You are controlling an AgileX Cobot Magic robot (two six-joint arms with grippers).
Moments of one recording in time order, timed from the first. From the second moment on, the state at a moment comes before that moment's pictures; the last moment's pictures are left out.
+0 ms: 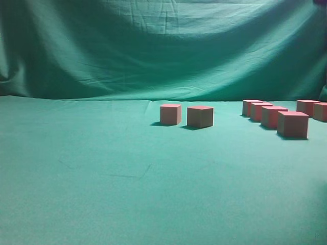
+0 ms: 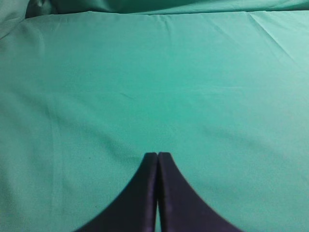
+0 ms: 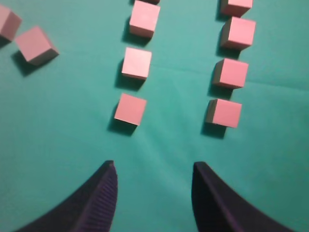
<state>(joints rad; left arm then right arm) -0.02 -0.01 0.02 0.02 0.35 0.01 0.38 1.44 -1.22 -0.17 1.10 0.27</state>
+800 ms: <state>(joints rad) -0.02 -0.01 0.02 0.02 0.35 0.01 0.34 1.70 -1.06 -0.06 0.68 0.22</state>
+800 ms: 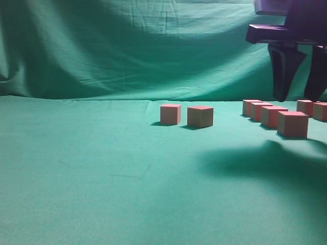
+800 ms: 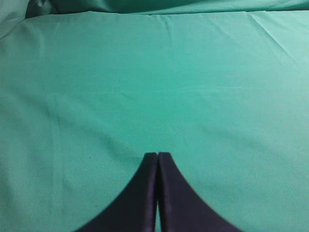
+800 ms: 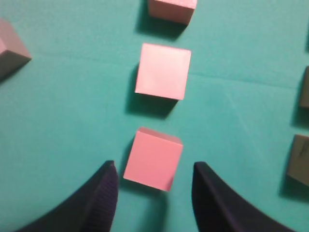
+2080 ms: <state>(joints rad) -0.02 -0.01 0.02 0.02 0.35 0.01 0.34 1.80 -1.06 -0.05 0.61 0.31</state>
